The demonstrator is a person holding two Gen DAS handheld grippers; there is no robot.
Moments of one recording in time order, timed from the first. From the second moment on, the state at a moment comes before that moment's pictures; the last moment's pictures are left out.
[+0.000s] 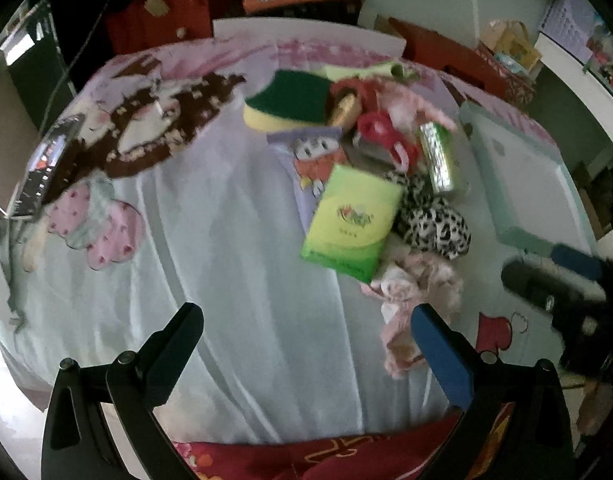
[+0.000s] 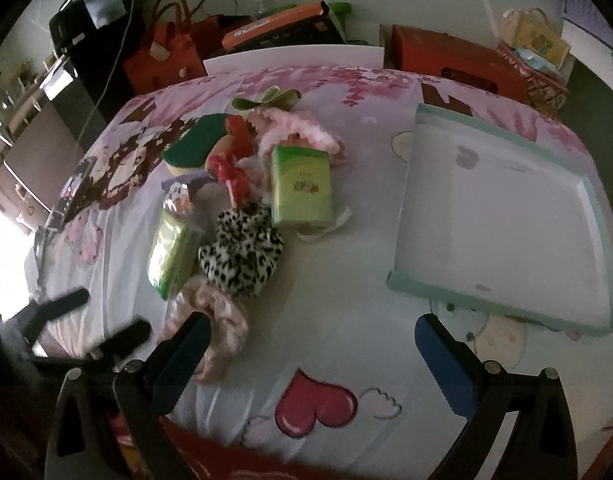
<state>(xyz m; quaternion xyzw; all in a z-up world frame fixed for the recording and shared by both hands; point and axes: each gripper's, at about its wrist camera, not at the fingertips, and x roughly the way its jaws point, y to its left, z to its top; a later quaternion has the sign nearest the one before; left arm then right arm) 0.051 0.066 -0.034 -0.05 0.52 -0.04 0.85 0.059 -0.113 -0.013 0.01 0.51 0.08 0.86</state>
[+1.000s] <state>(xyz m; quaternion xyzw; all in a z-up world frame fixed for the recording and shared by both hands) 0.072 0.022 -0.062 -0.03 0.56 -0.12 0.82 0.109 -0.070 -0.056 0.04 0.54 0.19 0.82</state>
